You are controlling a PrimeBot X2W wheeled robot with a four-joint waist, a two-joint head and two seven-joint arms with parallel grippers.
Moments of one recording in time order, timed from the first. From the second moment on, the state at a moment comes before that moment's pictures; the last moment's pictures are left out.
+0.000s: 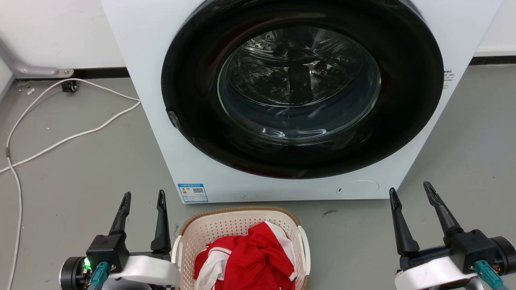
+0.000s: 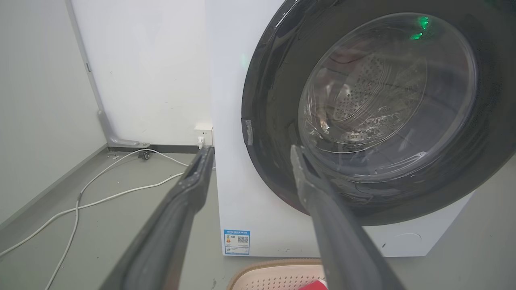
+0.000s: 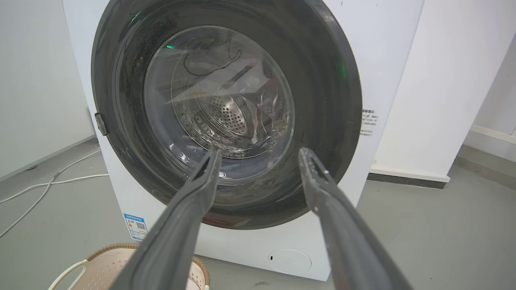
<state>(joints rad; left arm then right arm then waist) 0.00 0.05 0.02 0.11 -0.10 -0.03 -0.26 0.04 -0.05 0.01 0.03 -0.03 0.13 -0.26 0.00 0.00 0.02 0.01</state>
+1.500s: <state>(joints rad) -0.57 0.18 0.00 0.94 -0.16 -0.13 -0.26 -0.60 -0.05 0.41 0.95 -0.05 0.13 -0.26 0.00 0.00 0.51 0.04</state>
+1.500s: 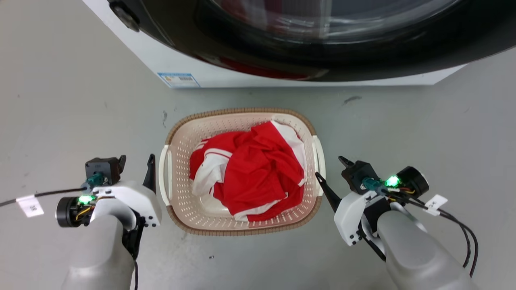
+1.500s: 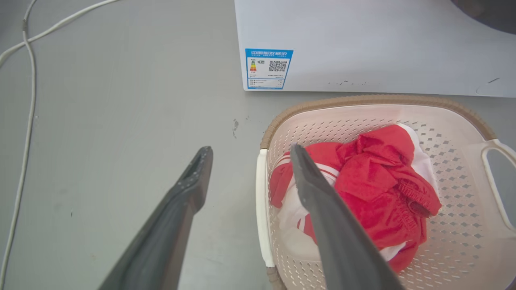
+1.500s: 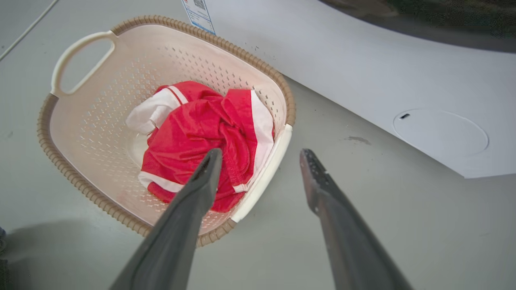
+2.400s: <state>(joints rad) -0.86 0.20 -0.33 1.22 -0.45 -0.13 -0.24 -0.90 -0.05 0.50 1.25 0.03 0.13 -0.25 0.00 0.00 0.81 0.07</state>
